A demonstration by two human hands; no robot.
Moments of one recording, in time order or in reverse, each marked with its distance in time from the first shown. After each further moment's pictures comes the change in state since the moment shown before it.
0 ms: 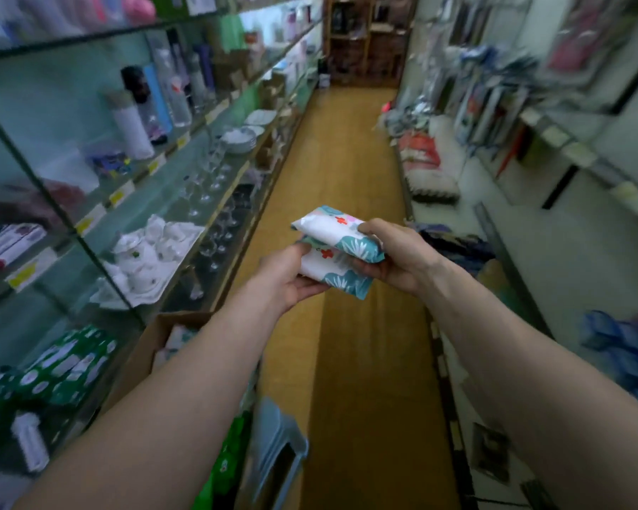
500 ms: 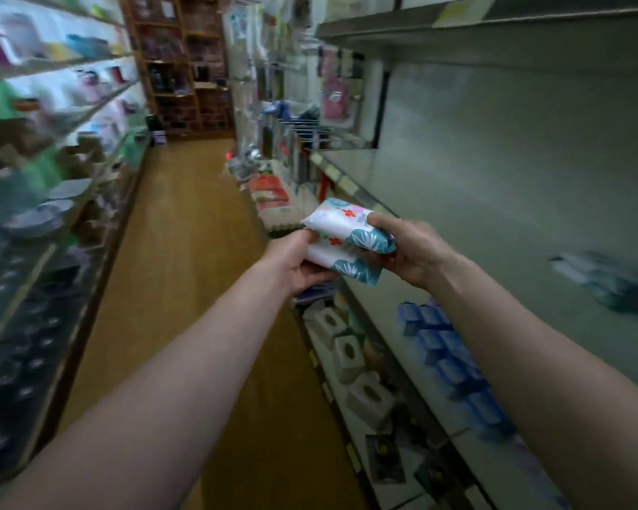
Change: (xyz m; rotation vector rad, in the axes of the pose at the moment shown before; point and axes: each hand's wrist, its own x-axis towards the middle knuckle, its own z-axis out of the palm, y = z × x) left_hand -0.034 -0.010 0.315 0.175 -0.513 -0.005; right_hand -0.105 -0.121 -0.260 0.092 0.508 -0.320
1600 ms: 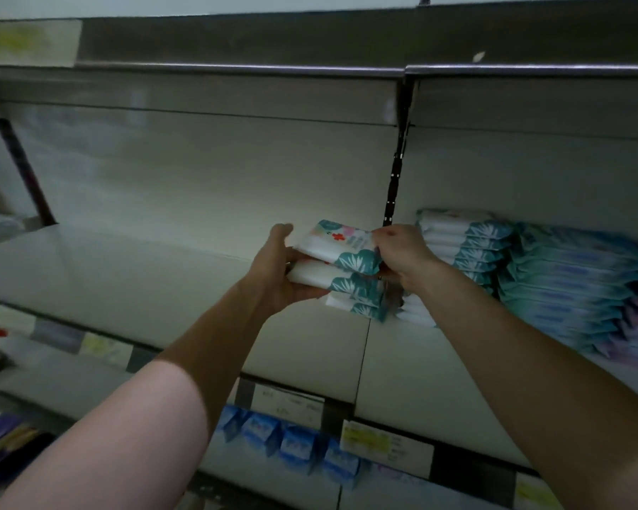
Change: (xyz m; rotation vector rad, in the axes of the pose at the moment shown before) left_hand 0.116 -0.019 0.316 0.260 -0.905 -0.240; right_hand 0.023 -0.094 -0.265 -0.267 1.091 -0.160
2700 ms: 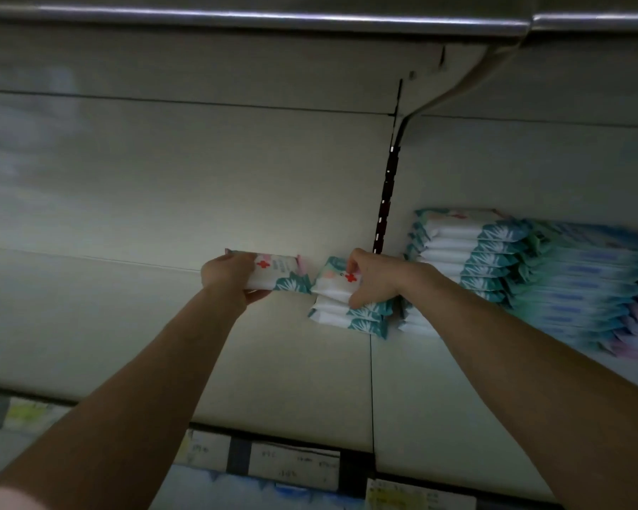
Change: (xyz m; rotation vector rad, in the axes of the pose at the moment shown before) left_hand 0.093 0.015 -0.045 0.066 0.365 0.026; right_hand 0.055 0.022 0.015 -1.139 -0.409 -0.032
